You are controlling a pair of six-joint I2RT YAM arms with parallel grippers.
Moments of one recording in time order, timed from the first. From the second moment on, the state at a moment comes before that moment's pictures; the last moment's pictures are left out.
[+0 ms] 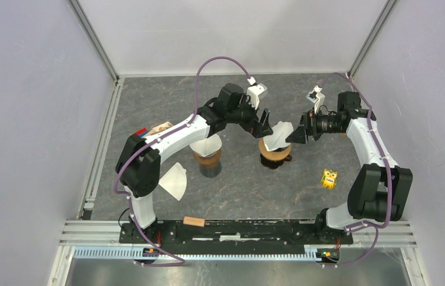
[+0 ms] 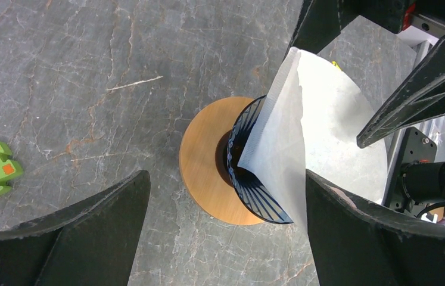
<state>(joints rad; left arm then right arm) -0.74 1.85 1.51 -0.15 0.44 -0.12 -0.15 1.47 1.15 -0.83 -1.02 -0.44</state>
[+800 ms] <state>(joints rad) -0.73 1.93 1.48 -0.11 0.45 -0.12 -0.15 1.55 1.13 -0.79 -1.05 -0.46</state>
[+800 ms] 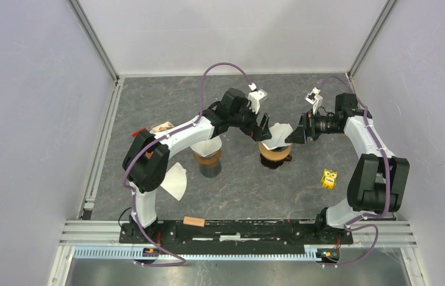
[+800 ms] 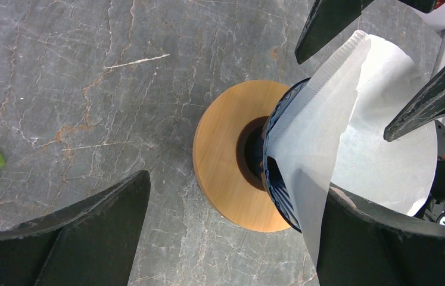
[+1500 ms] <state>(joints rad) -0.73 1.93 1.48 -0.11 0.45 -0.12 -0.15 1.55 1.15 -0.80 -1.05 -0.44</state>
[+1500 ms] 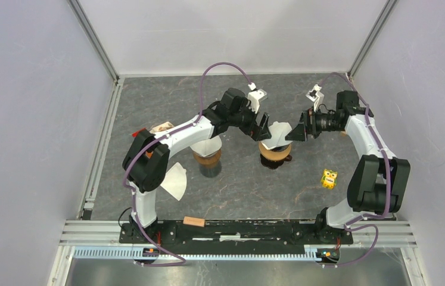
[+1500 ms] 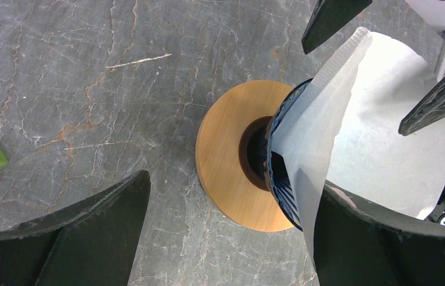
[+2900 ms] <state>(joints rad) -0.73 1.87 1.53 -0.16 0.50 -0.12 -0.15 1.51 1.20 -0.80 -1.01 -0.40</state>
